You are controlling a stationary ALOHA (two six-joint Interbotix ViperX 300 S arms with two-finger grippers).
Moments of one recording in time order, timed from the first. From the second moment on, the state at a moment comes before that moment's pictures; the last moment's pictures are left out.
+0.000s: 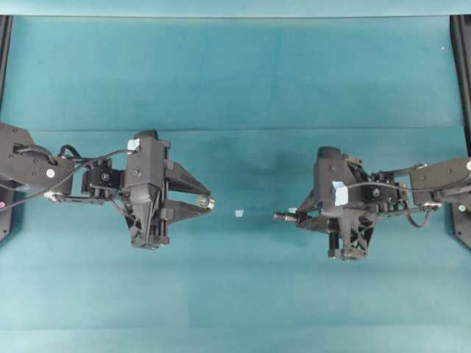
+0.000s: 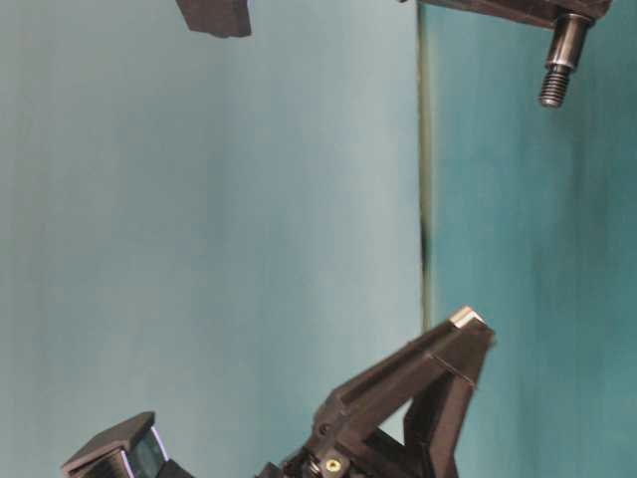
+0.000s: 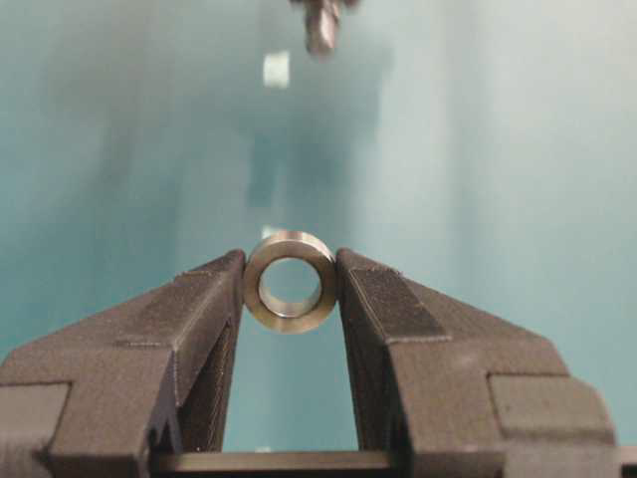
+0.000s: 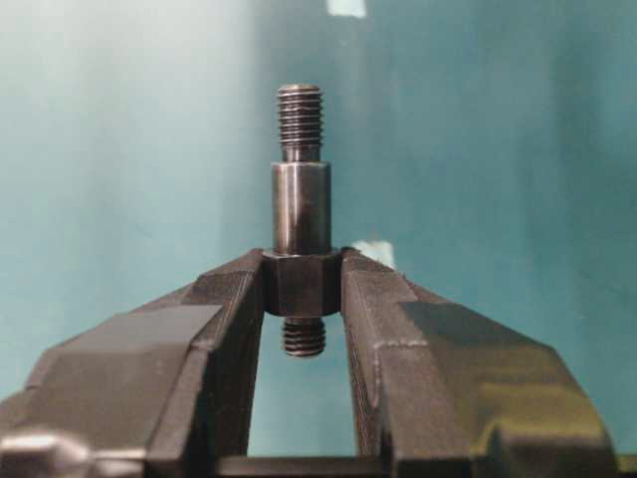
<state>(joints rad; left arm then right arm) -0.01 -0.07 0.87 0.02 -0.30 -0.07 0.06 -0.11 0.96 0.02 -0.01 0.11</state>
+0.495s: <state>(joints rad) -0.02 -0.07 0.85 0.02 -0.31 -0.07 0.07 -0.11 0.95 0.02 -0.08 0.11</state>
